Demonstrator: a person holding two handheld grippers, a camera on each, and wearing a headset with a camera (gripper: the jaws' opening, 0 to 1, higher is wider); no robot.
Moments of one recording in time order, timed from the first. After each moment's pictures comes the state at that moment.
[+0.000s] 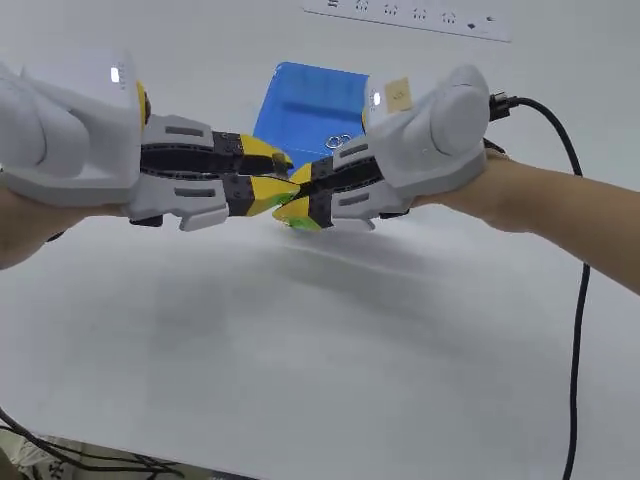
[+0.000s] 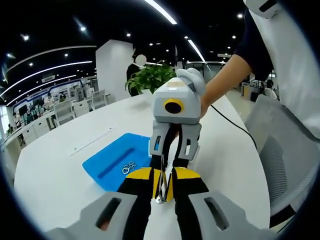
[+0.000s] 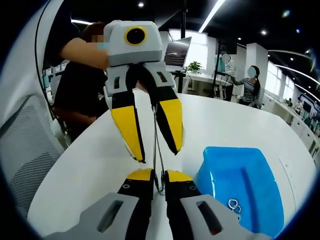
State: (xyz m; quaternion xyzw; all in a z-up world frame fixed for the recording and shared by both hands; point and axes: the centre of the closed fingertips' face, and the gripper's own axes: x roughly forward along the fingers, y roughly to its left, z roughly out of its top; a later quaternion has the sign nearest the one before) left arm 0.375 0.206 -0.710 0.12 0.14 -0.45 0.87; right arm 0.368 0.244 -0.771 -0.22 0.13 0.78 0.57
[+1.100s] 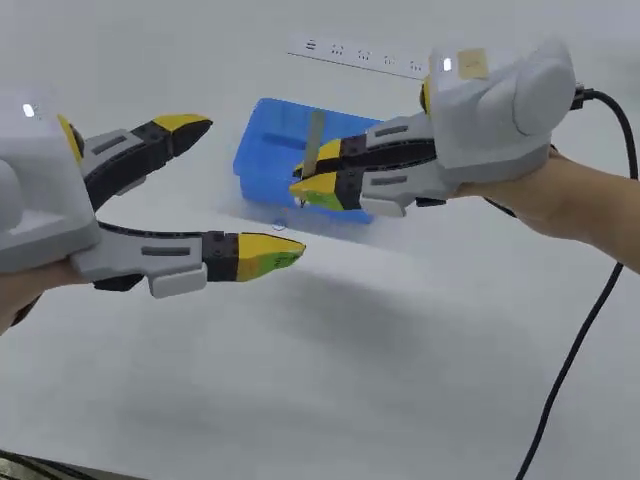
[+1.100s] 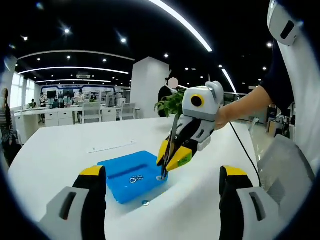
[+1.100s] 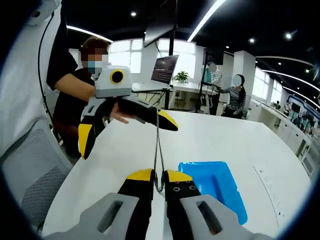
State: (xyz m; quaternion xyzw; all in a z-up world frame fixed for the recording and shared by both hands) left arm 0.365 0.217 -0.669 0.00 0.08 -0.33 0.94; right arm 0.392 0.209 -0.688 -0.20 0.10 0.75 0.62
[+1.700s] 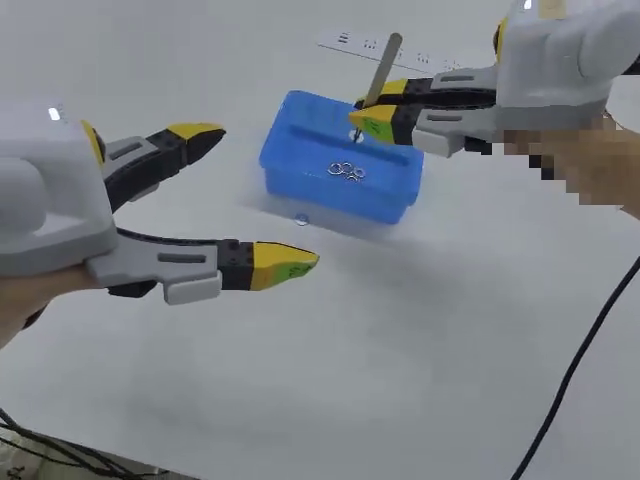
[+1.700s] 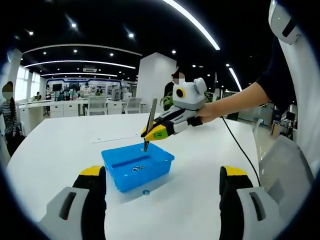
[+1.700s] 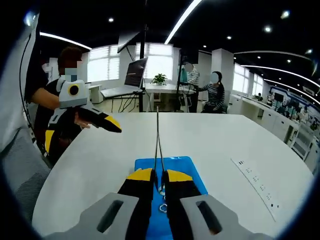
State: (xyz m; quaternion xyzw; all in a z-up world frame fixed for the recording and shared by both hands) left arm 0.358 0.233 -0.686 -0.02 0.11 -0.31 0.95; right arm 0.480 0.217 -0.705 -0.16 0.12 0.70 0.69
